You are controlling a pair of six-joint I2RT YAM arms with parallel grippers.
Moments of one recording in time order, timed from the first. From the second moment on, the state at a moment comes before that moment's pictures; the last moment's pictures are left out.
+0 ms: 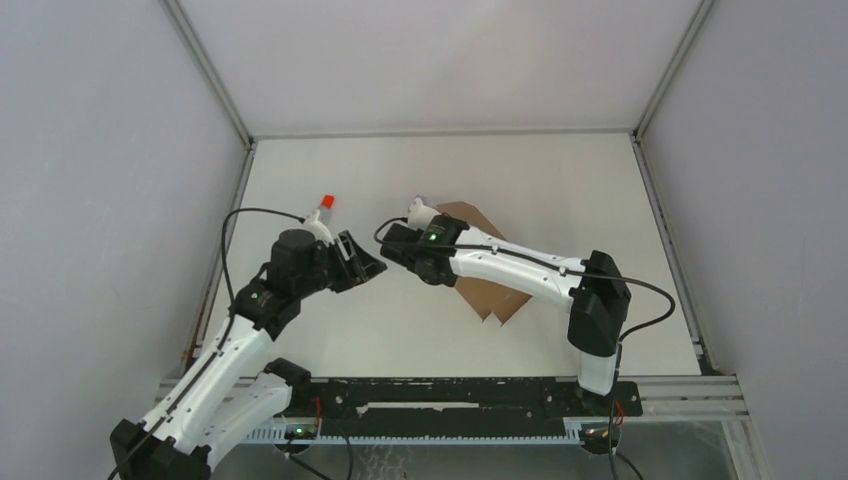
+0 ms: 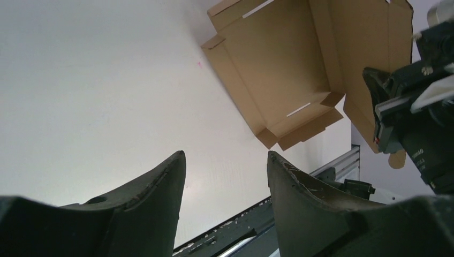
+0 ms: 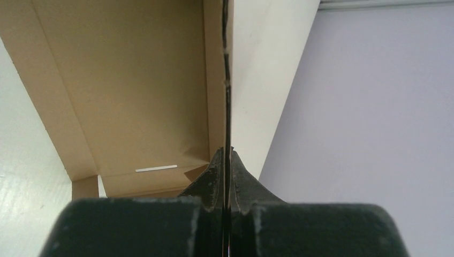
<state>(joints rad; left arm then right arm) -0.42 0.79 0.68 -0.44 0.23 -0.76 1.07 1.85 1.69 -1.33 0.95 0.25</state>
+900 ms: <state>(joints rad) -0.68 1.13 0.68 -0.26 0.06 -0.83 1.18 1.87 1.59 -1.26 1.15 0.24</state>
